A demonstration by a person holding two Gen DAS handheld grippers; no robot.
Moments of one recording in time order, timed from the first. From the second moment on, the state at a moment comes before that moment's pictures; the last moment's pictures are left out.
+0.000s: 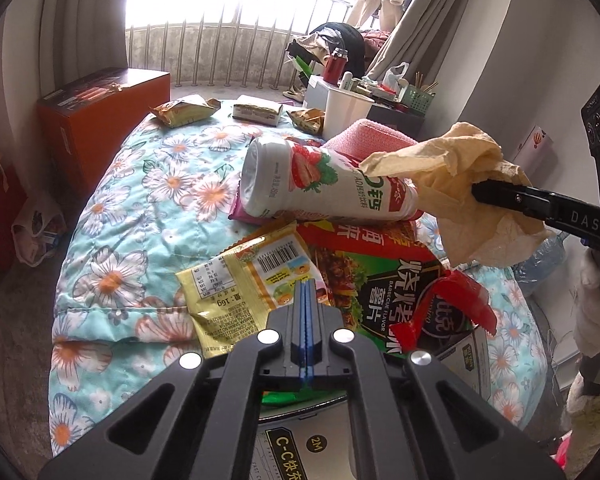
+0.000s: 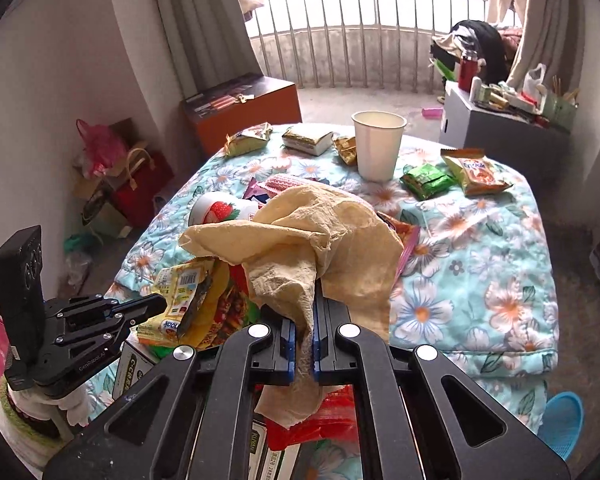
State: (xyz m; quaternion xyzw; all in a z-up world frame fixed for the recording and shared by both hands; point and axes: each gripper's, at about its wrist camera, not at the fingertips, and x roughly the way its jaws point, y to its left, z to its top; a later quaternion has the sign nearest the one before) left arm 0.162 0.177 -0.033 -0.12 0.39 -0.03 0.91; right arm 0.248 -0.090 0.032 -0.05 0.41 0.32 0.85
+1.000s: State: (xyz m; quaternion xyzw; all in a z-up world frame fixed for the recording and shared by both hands) left arm 0.199 0.182 -0.069 -0.08 0.48 -0.04 0.87; right arm 0.239 -0.143 0.038 0.07 0.41 0.31 0.85
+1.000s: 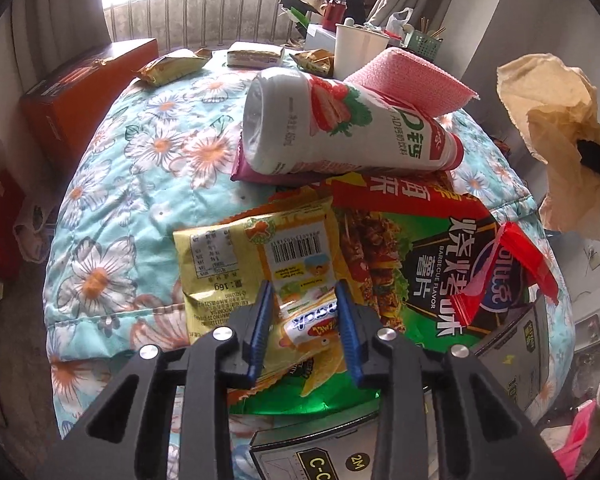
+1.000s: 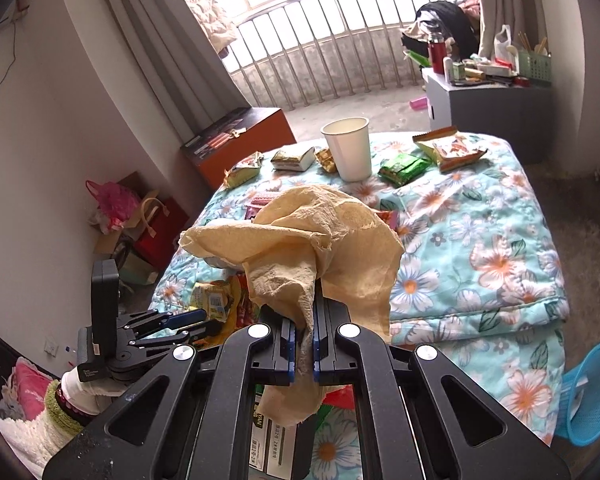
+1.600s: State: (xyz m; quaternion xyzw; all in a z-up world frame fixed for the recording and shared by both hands) left arm 0.169 0.237 -0.039 -0.16 0.42 -0.02 0.89; right arm 0.238 -0.148 0.040 0.08 0.41 0.31 0.85
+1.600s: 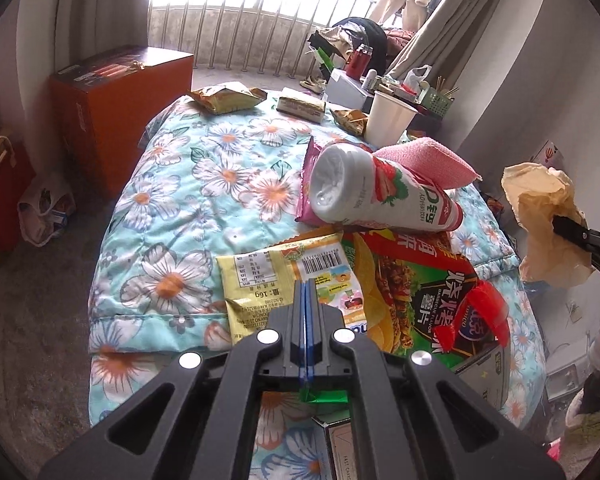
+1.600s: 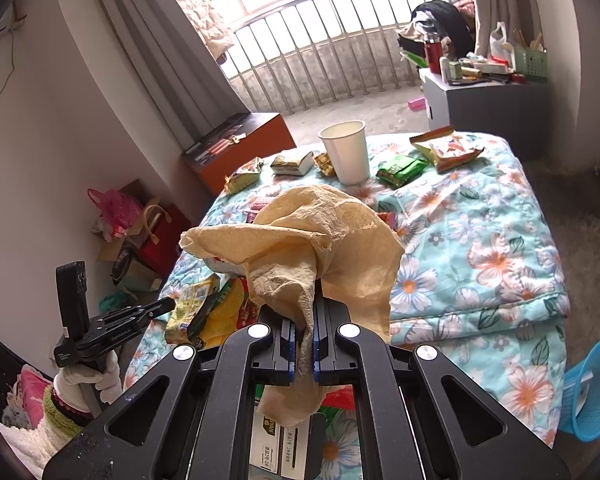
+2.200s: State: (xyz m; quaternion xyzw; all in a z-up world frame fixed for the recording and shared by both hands) left arm 0.164 0.214 -0.060 -0.11 0.48 -0.05 0.87; right arm 0.240 -0.135 0.031 0.07 0.43 0.32 0.84
